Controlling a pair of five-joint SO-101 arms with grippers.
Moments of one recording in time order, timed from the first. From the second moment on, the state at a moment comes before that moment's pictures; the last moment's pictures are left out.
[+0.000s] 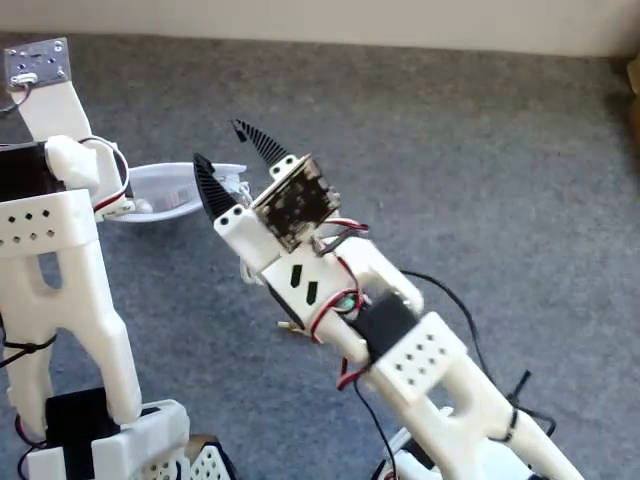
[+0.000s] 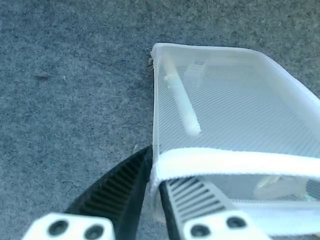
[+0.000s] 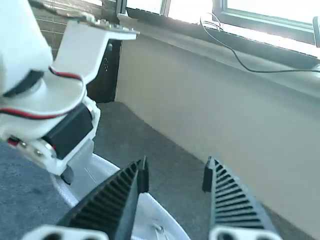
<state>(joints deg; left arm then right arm) -17.9 -12.6 -12.1 100.5 11.7 -44.3 -43.0 35.9 14.2 11.6</state>
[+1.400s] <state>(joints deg) -17.9 -12.6 -12.1 100.5 11.7 -26.5 -11.7 30.4 53.9 8.0</state>
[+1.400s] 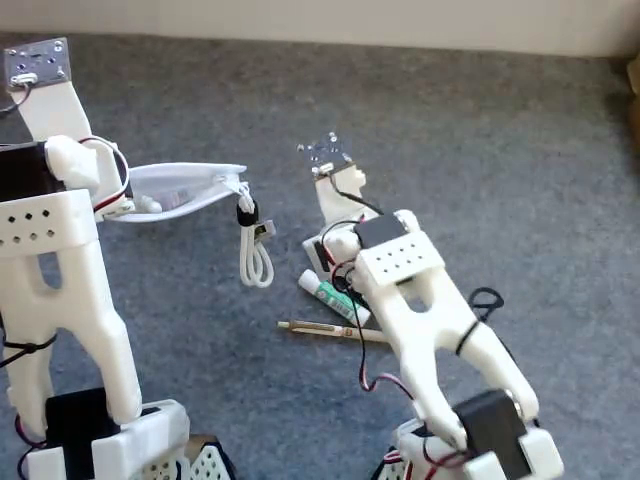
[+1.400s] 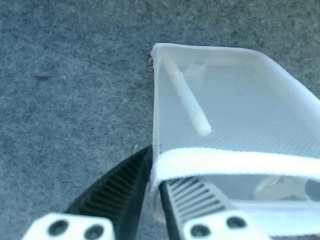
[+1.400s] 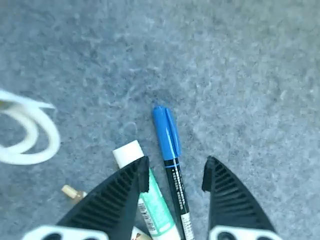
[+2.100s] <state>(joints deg) -17.9 -12.6 -12.1 100.5 11.7 -26.0 13.8 18.1 50.4 10.9</state>
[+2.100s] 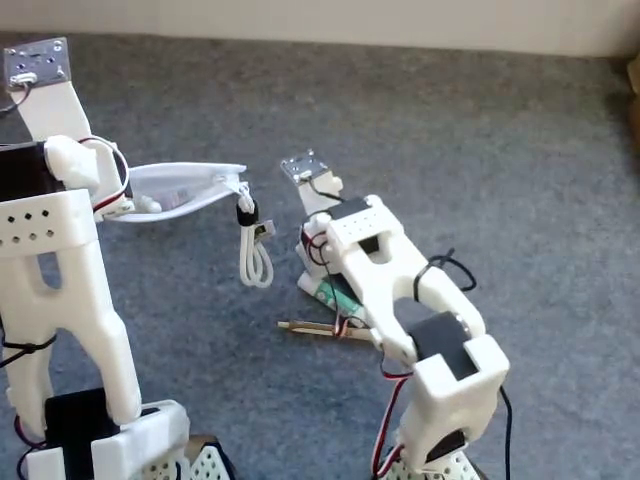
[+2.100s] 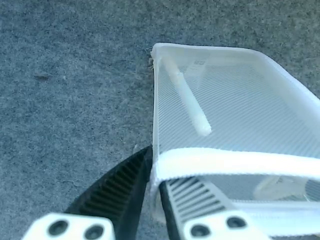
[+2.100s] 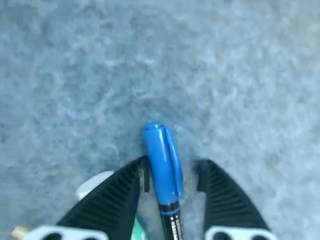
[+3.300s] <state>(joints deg) -17.9 -12.6 -12.1 100.5 11.7 -28.7 -32.5 16.4 64.6 16.7</state>
